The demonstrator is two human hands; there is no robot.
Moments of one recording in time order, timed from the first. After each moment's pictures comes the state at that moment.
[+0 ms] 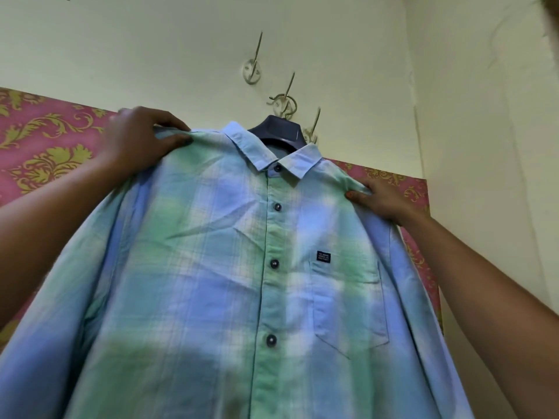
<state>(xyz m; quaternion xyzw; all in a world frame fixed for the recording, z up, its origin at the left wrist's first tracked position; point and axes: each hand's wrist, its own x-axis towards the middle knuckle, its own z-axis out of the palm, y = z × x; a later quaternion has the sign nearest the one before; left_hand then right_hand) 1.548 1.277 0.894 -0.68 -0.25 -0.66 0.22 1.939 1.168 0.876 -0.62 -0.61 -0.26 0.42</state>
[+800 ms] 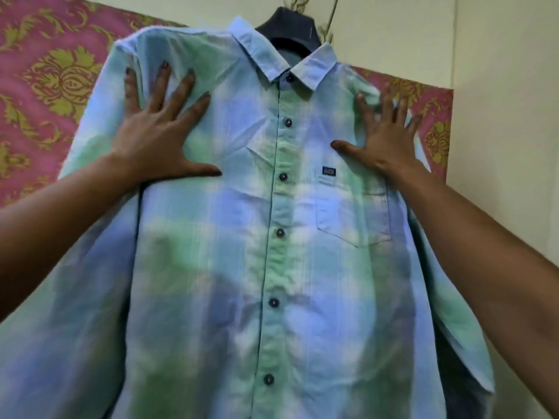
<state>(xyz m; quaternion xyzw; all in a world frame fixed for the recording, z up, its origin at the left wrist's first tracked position) 1.561 1.283 0.778 -0.71 -0.33 -0.41 0.46 1.917 1.175 0.806 -0.68 -0.51 -0.43 0.30</state>
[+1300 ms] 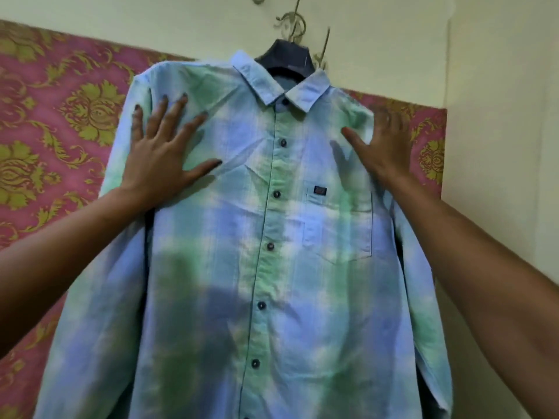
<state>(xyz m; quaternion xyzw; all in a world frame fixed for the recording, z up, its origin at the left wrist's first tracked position) 1.567 1.250 0.760 -0.67 -0.32 -0.53 0.40 1.912 1.156 0.818 -0.63 -0.50 -0.37 0.47</state>
